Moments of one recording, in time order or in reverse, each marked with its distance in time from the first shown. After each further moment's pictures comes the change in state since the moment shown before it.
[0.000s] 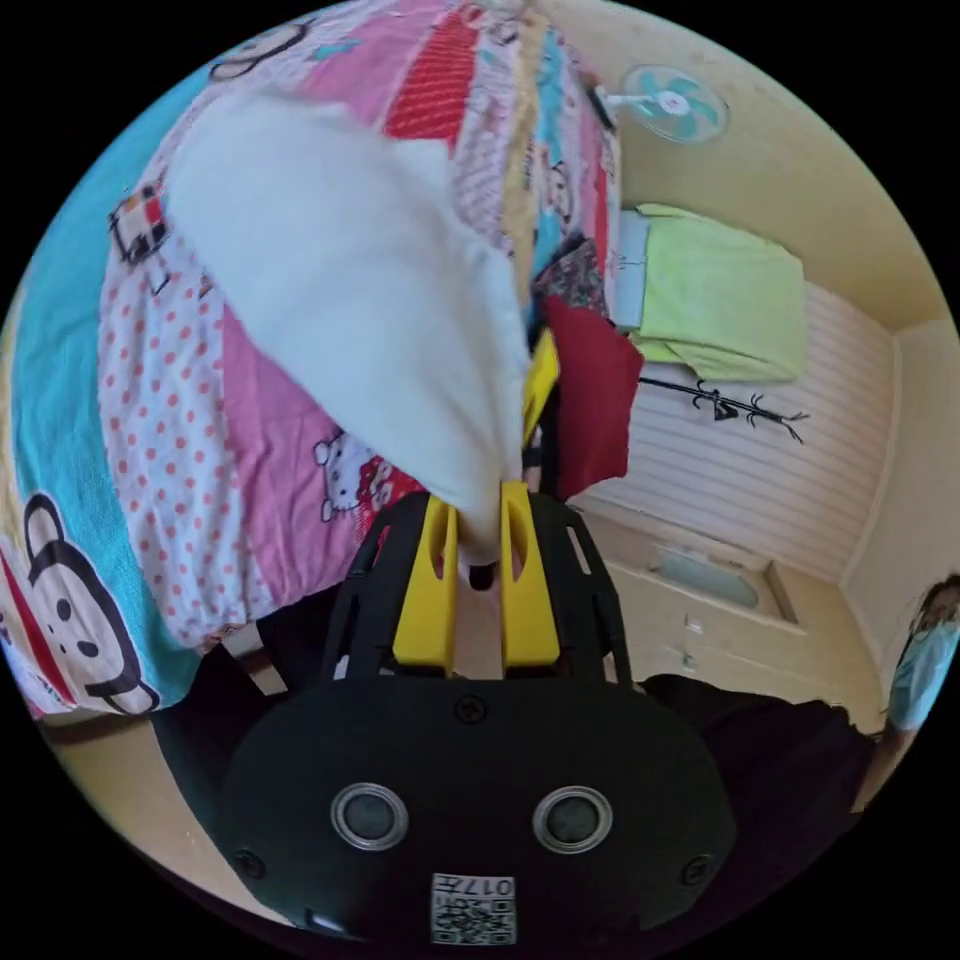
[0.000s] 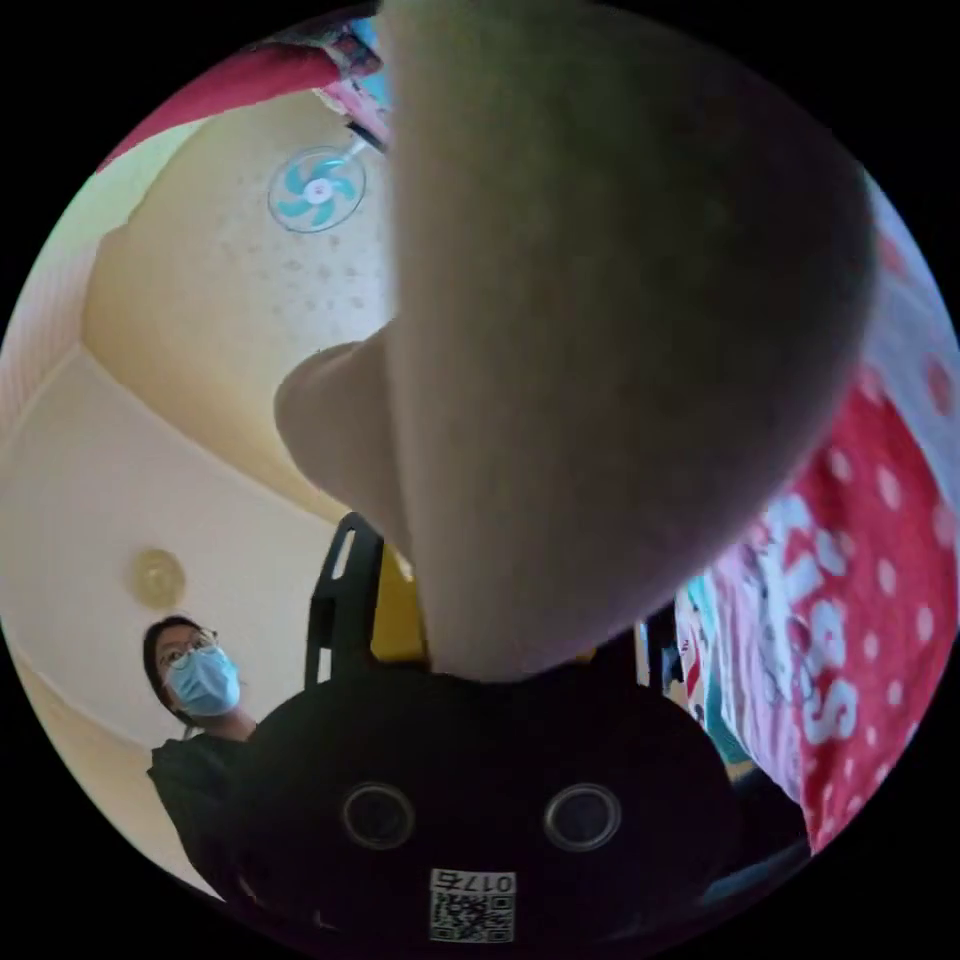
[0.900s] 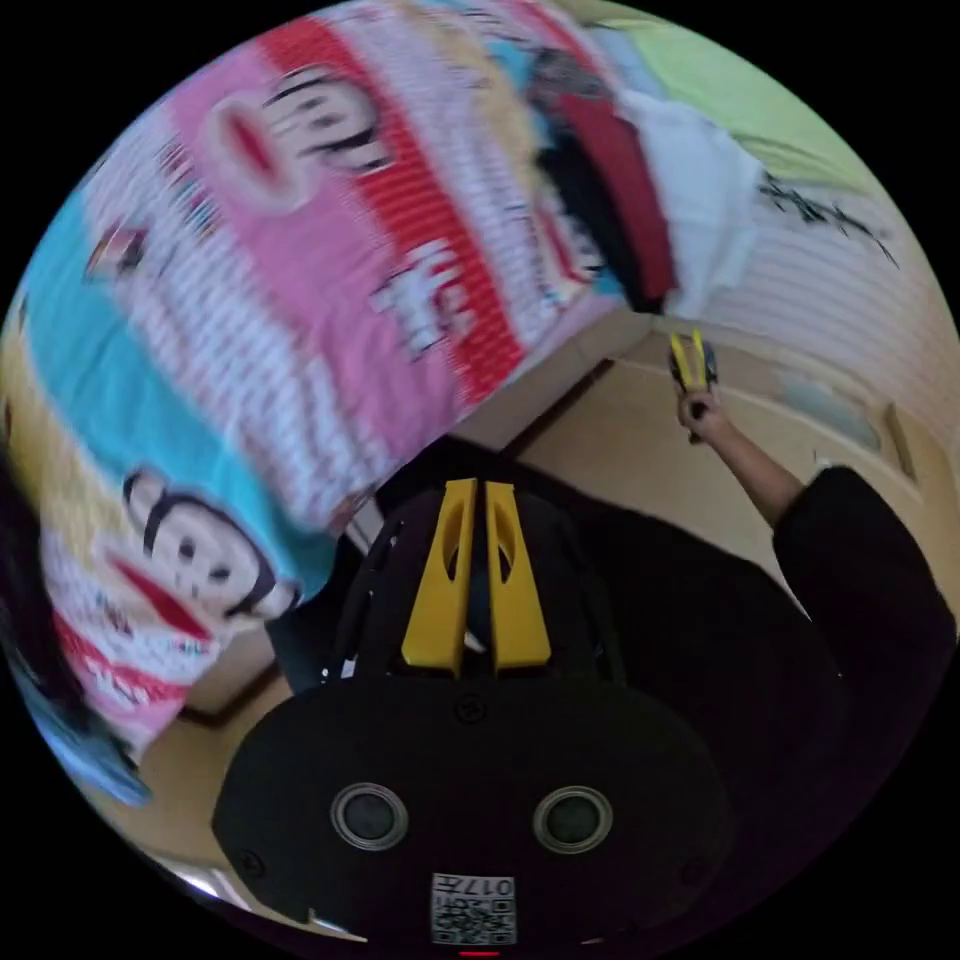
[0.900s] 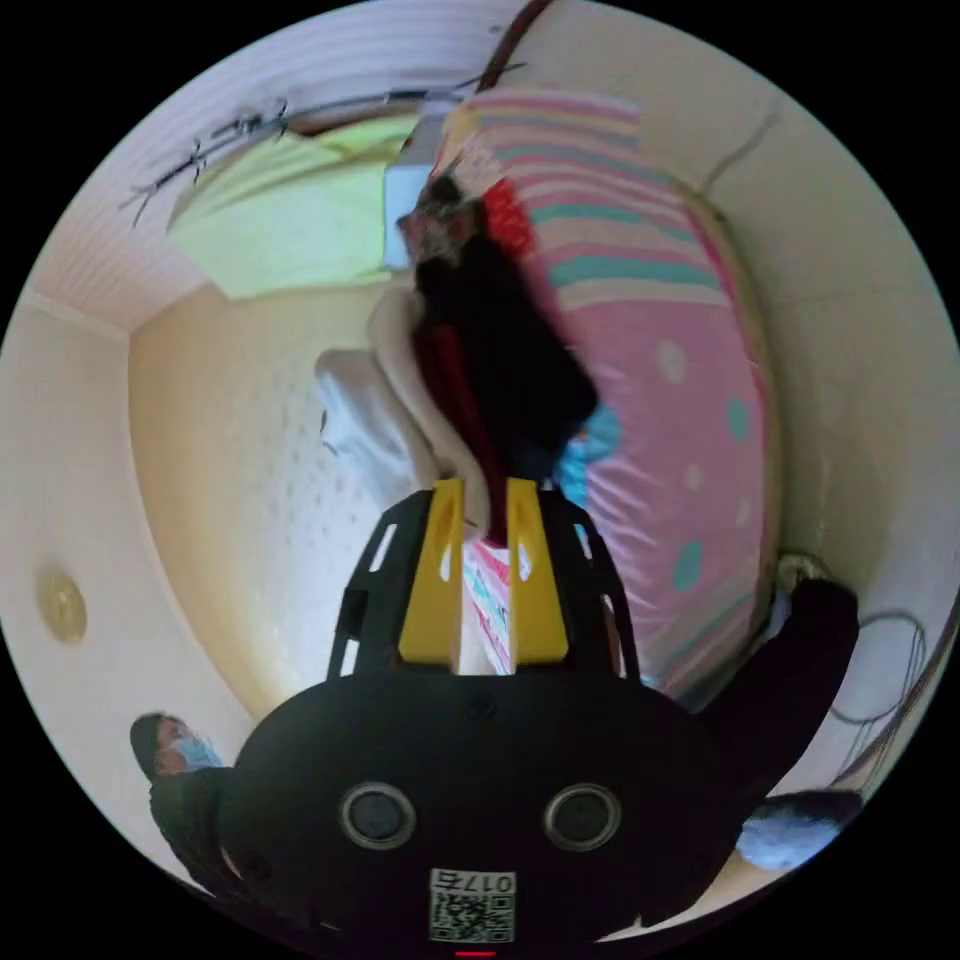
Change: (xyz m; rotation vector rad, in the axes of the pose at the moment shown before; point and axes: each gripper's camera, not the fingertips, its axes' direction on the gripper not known) left arm 0.045 0.018 0.001 -0.479 -0.376 0.034; right arm -0.072 0.170 -0.320 0.915 0.280 -0.088
